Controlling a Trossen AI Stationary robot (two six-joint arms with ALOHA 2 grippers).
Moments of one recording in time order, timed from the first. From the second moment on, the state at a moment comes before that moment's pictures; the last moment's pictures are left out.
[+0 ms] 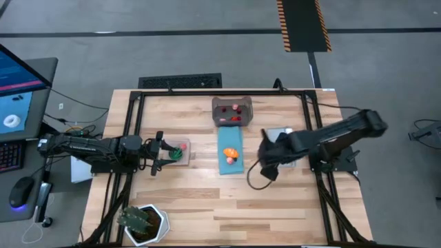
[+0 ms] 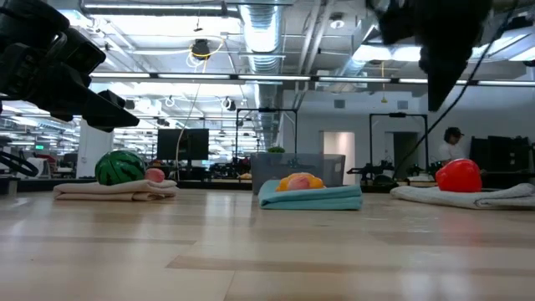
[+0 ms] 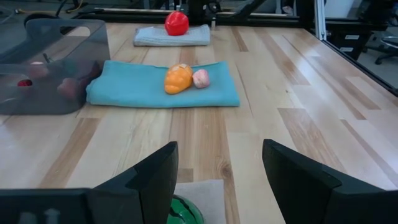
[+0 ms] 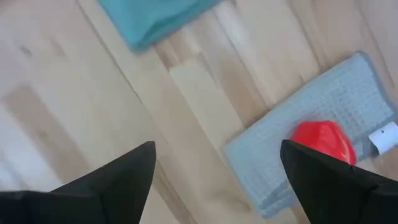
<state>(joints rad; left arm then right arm) -0.03 0.33 0.01 0.03 0.02 -0.05 0.27 1.44 1.16 -1.17 0.16 0.73</state>
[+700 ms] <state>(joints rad) -0.03 0.33 0.01 0.03 0.01 -0.04 -0.12 1.16 0.97 -1.25 0.06 0.57</state>
